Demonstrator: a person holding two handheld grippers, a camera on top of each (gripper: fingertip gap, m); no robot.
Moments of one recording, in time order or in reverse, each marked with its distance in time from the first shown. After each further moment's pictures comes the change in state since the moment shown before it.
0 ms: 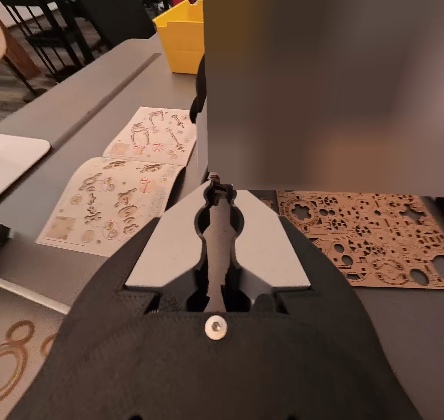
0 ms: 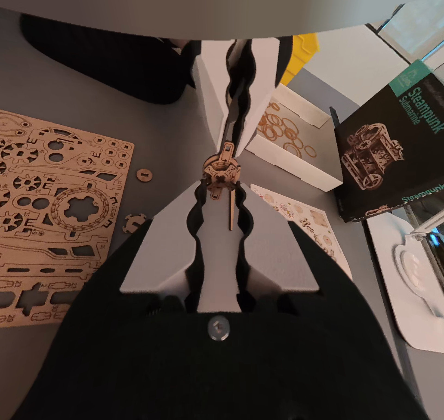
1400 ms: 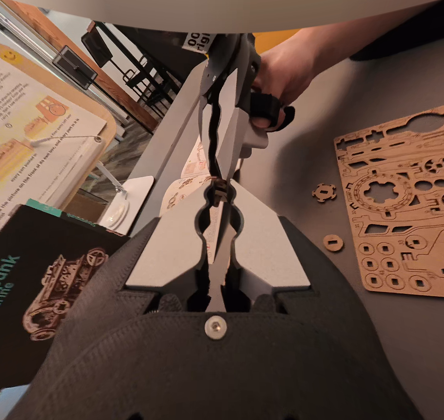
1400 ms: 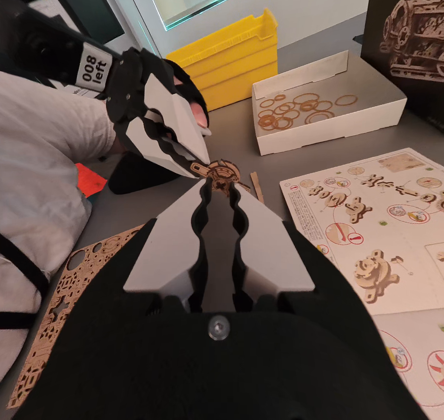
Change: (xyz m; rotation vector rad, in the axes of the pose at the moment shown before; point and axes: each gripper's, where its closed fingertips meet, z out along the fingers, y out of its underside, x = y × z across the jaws) left arm -0.012 -0.008 -0.002 -0.033 -0.324 0.446; right arm 0.022 -0.009 0.000 0.189 -0.151 0.781
